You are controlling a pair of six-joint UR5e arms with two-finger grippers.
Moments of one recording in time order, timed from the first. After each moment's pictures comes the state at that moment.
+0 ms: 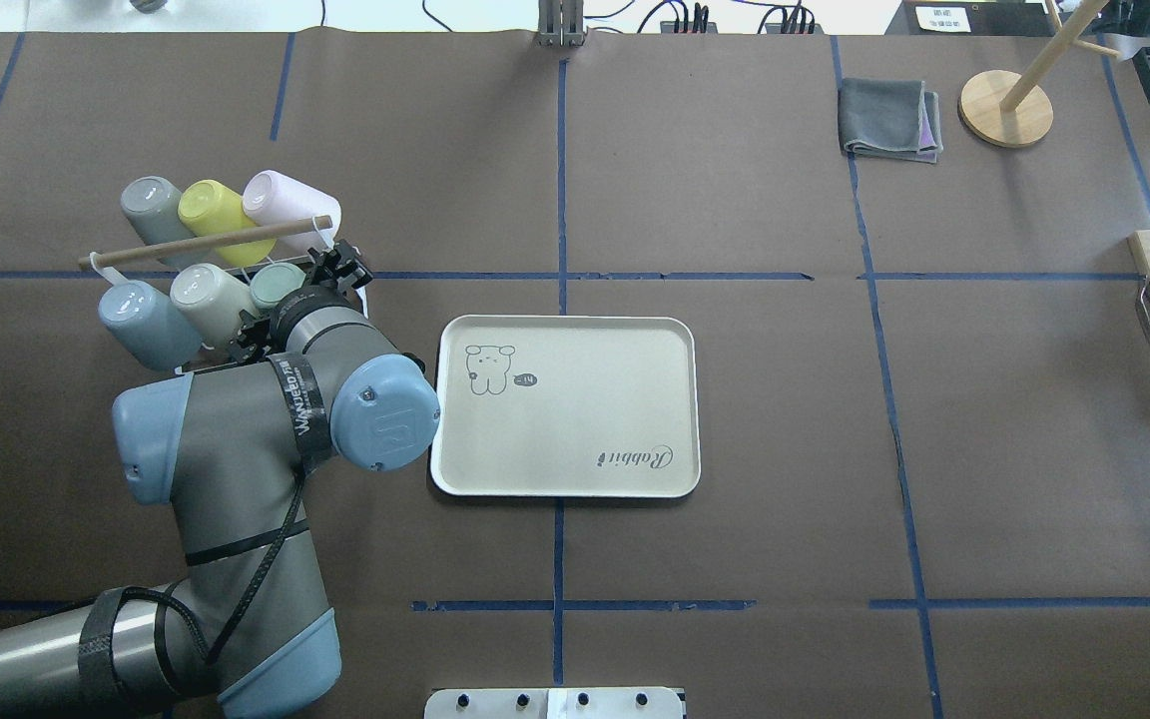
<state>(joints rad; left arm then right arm) -0.41 -2.14 -1.80 -1.10 -0.97 0.91 1.58 -1.70 1.86 -1.83 2.26 -0.40</state>
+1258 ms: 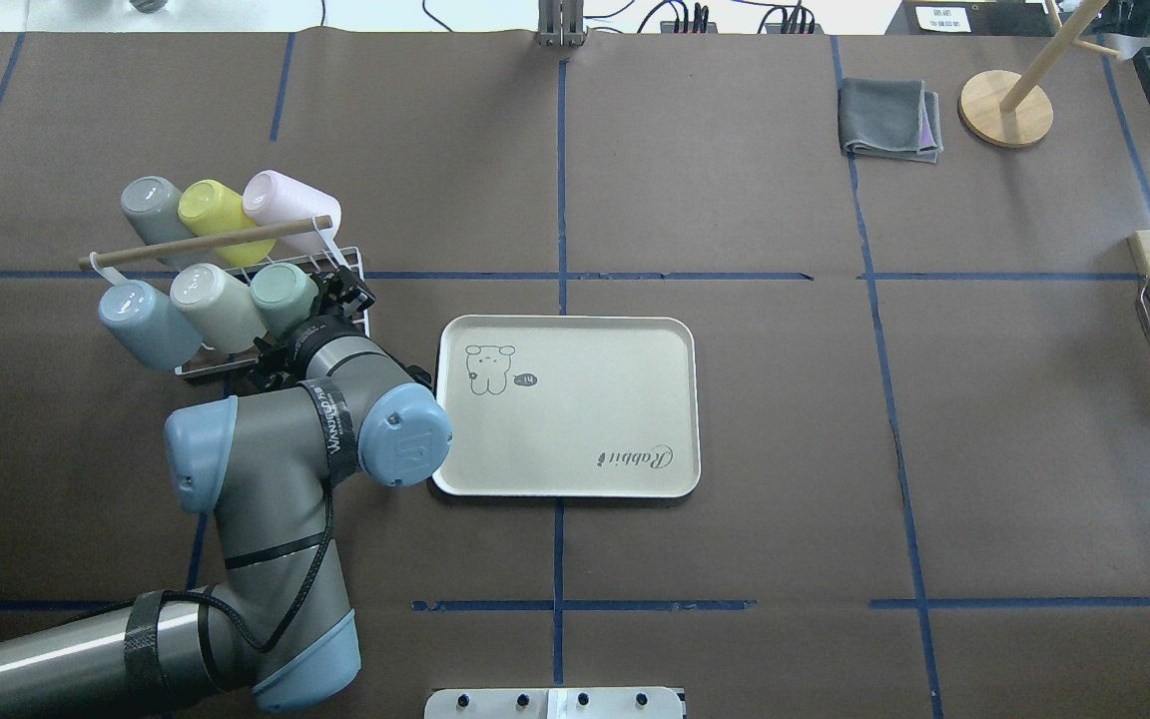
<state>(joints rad) -0.39 -2.13 -1.71 -1.12 -0.96 0.76 1.58 -1.71 1.86 -1.83 2.26 -0.40</state>
